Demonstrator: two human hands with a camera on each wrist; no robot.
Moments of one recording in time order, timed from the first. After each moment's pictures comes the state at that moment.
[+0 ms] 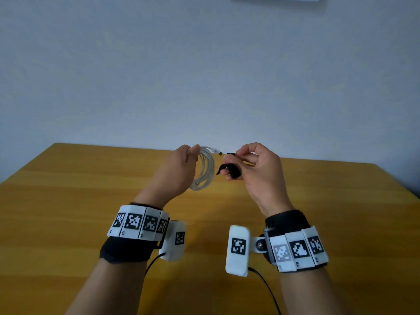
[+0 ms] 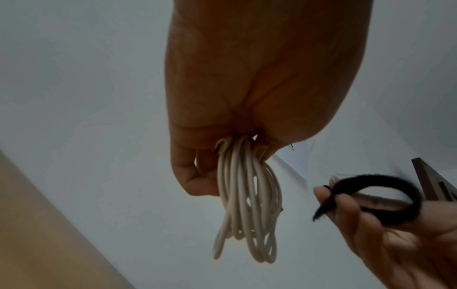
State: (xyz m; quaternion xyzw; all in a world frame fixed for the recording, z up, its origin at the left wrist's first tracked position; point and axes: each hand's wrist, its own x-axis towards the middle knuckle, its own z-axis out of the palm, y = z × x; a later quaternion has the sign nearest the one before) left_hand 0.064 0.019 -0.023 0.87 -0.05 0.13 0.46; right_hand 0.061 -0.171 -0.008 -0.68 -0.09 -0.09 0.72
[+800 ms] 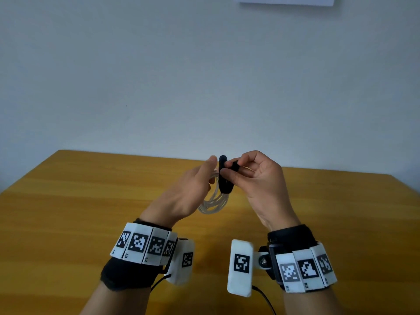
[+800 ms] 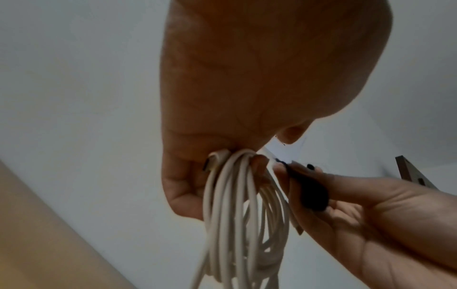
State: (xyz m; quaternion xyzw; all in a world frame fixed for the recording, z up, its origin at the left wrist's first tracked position) left_hand 0.051 0.002 -0.010 0.84 -0.05 0.00 0.54; right_hand 0.071 -0.162 -0.010 -0.67 -0.15 -0.07 0.72
